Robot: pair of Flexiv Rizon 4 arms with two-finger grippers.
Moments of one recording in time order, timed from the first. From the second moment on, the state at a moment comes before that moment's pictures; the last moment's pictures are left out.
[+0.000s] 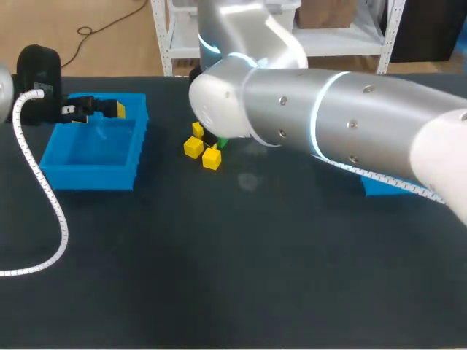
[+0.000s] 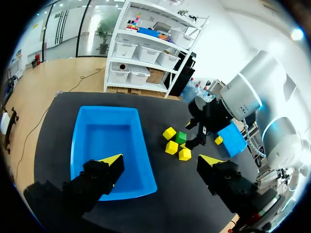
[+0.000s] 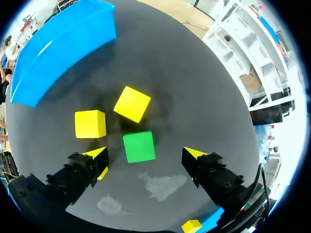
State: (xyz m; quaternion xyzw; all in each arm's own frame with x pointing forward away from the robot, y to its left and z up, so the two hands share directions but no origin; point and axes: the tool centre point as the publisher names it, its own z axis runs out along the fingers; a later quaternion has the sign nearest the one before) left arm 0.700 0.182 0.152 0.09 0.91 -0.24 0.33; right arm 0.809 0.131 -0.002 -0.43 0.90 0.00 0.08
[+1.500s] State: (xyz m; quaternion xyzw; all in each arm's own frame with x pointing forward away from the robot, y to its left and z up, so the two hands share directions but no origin) left arm 0.700 0.182 0.152 0.09 0.91 -0.24 0.33; right arm 0.873 -0.011 0.150 -0.22 0.97 -0.01 0.10
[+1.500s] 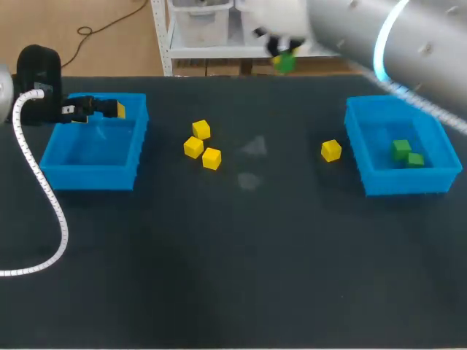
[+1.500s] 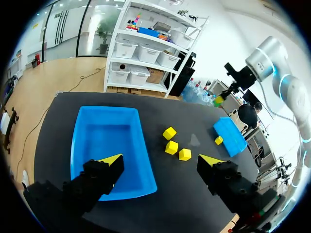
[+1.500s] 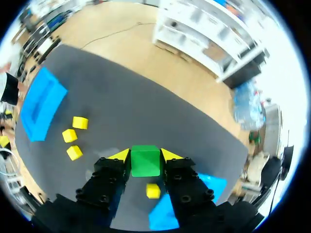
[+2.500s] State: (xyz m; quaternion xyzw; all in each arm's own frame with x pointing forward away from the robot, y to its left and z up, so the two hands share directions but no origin) left arm 0.700 0.182 0.152 0.09 0.91 -0.24 0.33; right arm 0.734 -0.216 0.068 -0.02 0.98 0.08 -0.20
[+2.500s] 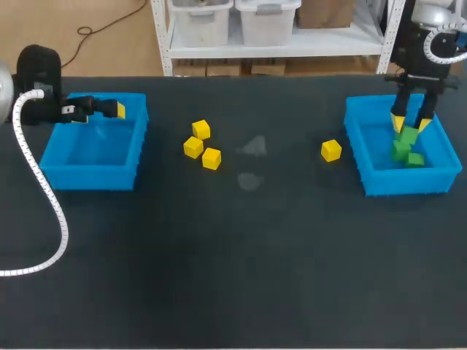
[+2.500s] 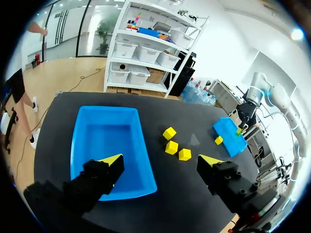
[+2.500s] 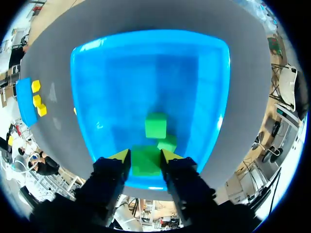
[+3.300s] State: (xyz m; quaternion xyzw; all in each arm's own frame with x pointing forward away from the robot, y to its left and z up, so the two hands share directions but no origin) left arm 0.695 0.171 0.167 0.17 0.90 -0.20 0.34; right arm 0.720 -0.213 0.078 -0.02 0.98 0.08 -0.20
